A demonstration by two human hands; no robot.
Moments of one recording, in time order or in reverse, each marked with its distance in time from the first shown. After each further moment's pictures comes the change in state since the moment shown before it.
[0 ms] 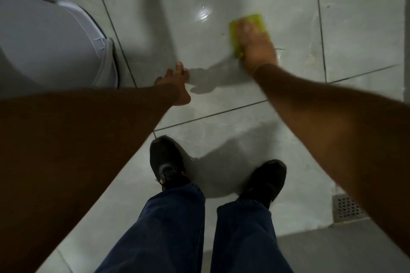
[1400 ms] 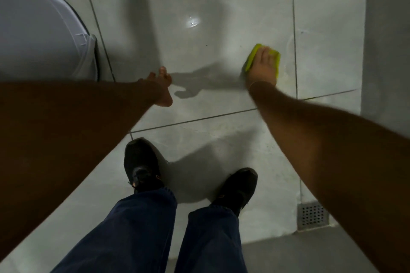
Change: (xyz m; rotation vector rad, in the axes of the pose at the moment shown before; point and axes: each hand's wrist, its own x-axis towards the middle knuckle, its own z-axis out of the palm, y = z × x) left_hand 0.000 0.015 -0.015 0.040 -0.089 -0.054; right_hand -0.032 0.046 -0.002 -0.038 -0.088 0.392
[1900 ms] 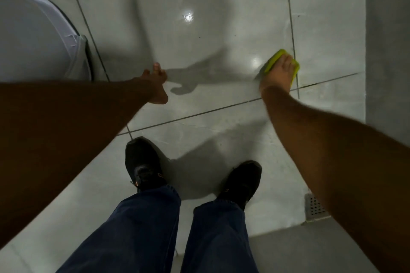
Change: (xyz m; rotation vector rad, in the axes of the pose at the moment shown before) left_hand -0.004 0.002 0.000 0.024 0.003 0.009; right_hand -0.028 0.052 0.022 0.113 -0.055 0.316
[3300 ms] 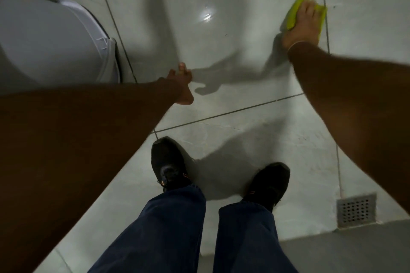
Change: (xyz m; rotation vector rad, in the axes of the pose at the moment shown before) left_hand 0.001 -0.007 0.003 -0.022 0.000 0.017; right_hand 0.068 -0.058 -0.040 0.004 0.081 -0.222
